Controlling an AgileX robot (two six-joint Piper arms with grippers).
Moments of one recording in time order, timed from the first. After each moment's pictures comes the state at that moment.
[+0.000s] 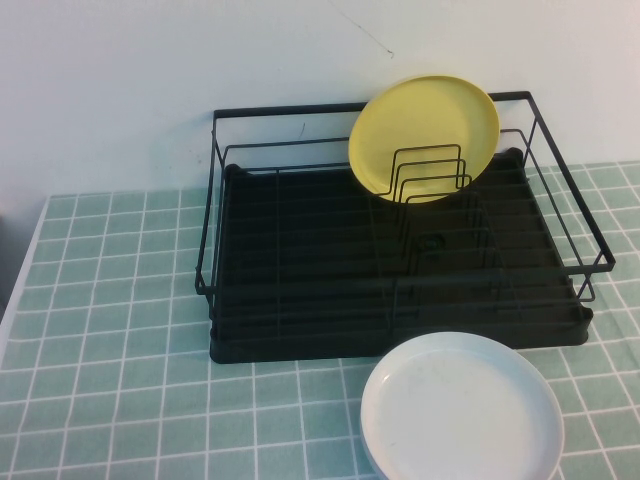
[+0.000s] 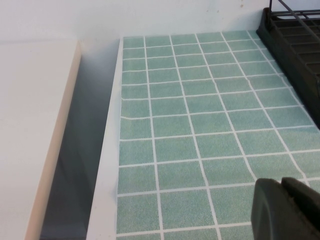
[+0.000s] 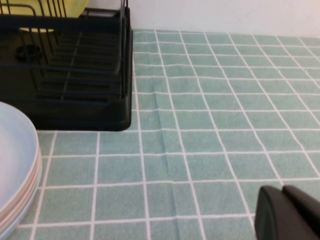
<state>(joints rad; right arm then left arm) -0.04 -0.01 0.02 -0.04 0.41 -0.05 0.05 -0.01 0.02 -0.11 0.37 0.06</state>
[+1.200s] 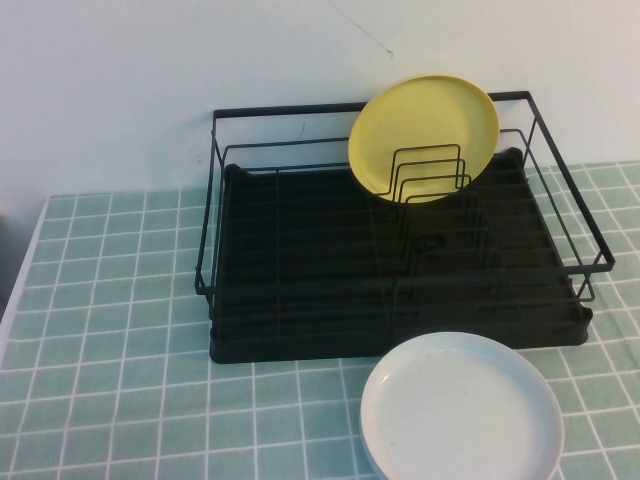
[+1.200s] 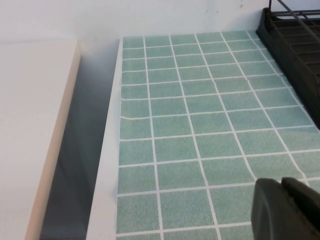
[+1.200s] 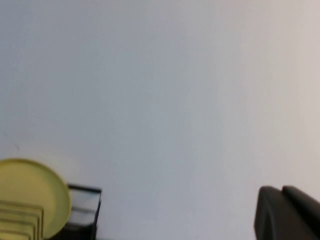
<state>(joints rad) -0.04 0.25 -0.55 0.01 0.22 -0.27 0.05 -0.01 0.02 -0.11 0.37 0.06</state>
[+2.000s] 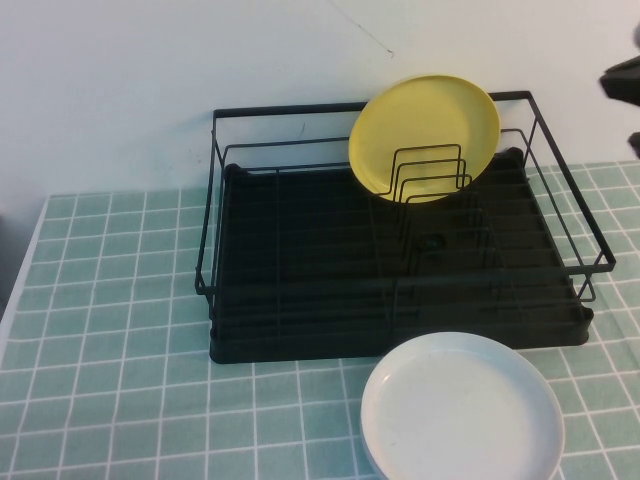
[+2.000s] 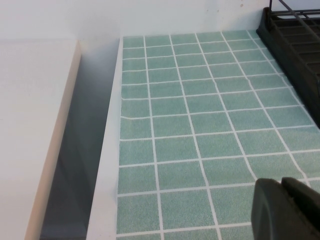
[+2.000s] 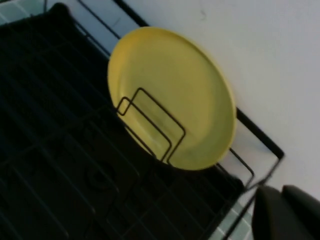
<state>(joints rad) 0.02 1.51 -1.28 0.80 0.59 -1.43 0.05 -0.01 0.02 -0.11 0.37 0.06</state>
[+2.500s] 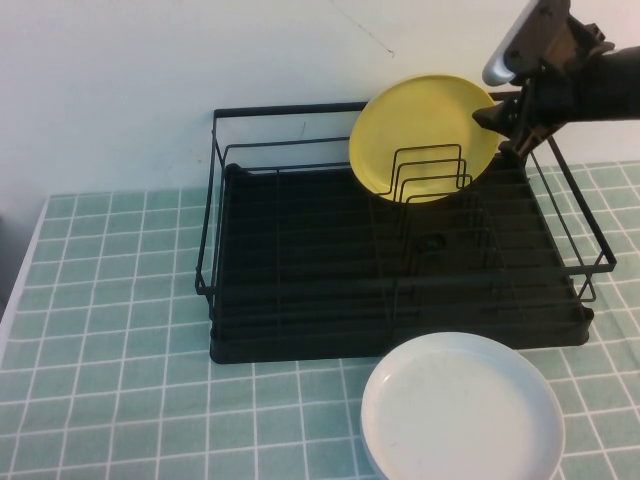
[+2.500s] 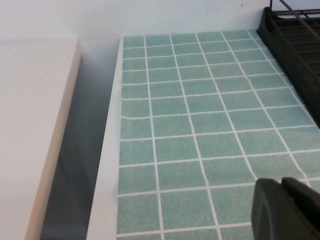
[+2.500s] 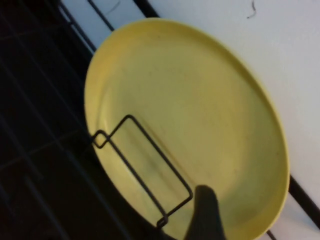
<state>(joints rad) 0.17 1.95 -1.57 0.85 0.41 -1.56 0.05 -0.01 0.02 -0.11 0.37 0.06</state>
